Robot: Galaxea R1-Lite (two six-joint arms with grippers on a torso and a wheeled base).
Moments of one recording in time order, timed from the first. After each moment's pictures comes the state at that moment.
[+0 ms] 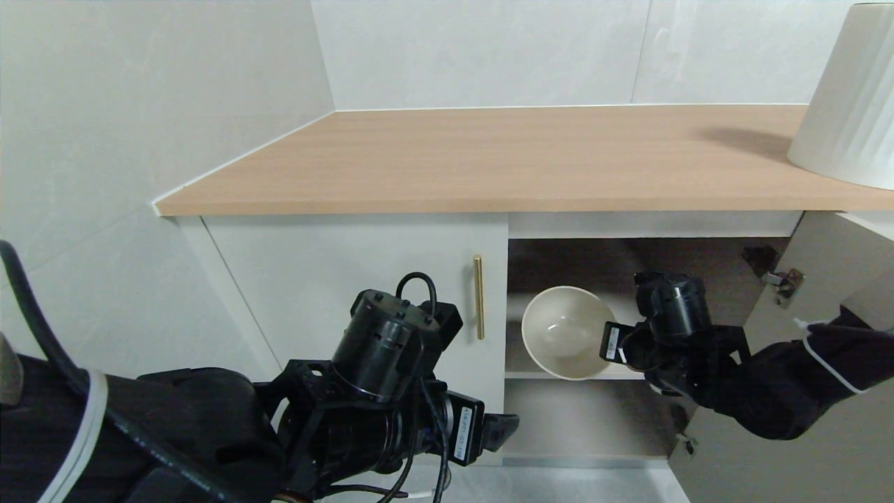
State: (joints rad) left arm -0.81 1.79 -0.83 -0.27 0.04 -0.37; right arm 0.46 2.00 -0.81 -0.65 -0.35 0.47
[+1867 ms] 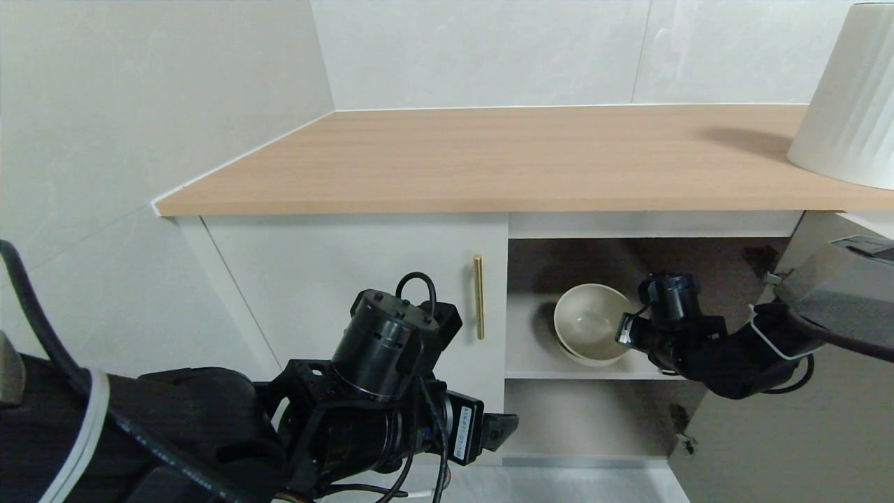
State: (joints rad) left arm -0.81 1.79 -0.83 -0.27 0.04 -0.37; right arm 0.30 2.21 -0.98 -0.66 -0.37 0.49
